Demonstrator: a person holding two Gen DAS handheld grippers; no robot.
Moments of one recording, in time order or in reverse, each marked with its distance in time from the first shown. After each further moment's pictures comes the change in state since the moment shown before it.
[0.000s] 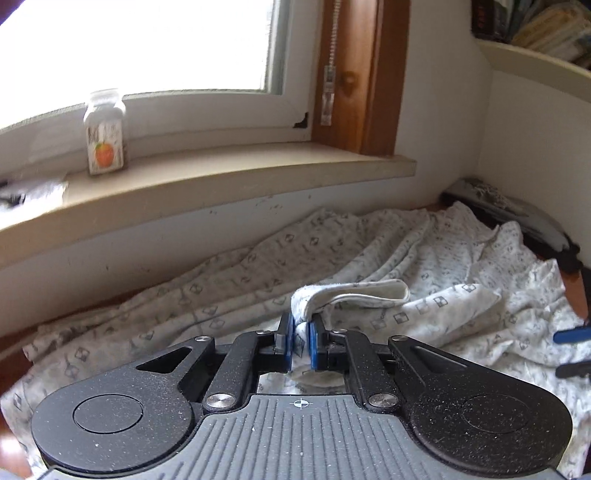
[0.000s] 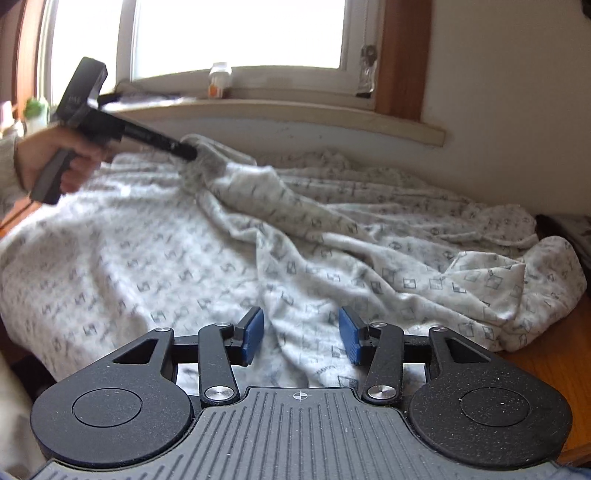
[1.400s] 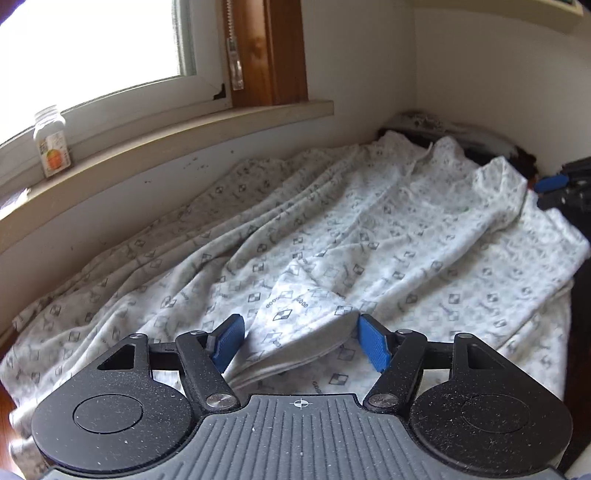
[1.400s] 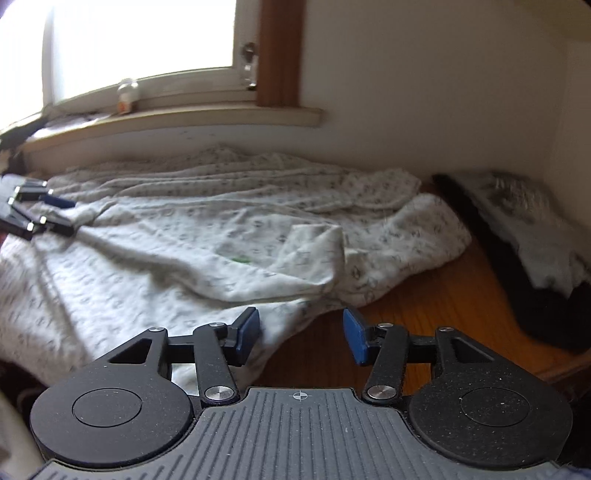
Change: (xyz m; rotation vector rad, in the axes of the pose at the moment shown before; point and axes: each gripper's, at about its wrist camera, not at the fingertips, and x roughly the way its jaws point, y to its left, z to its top) left arm -0.023 -0.056 -0.053 0.280 0.097 -0.035; right arm -0.057 -0.085 -0.008 0.187 0.046 -0.171
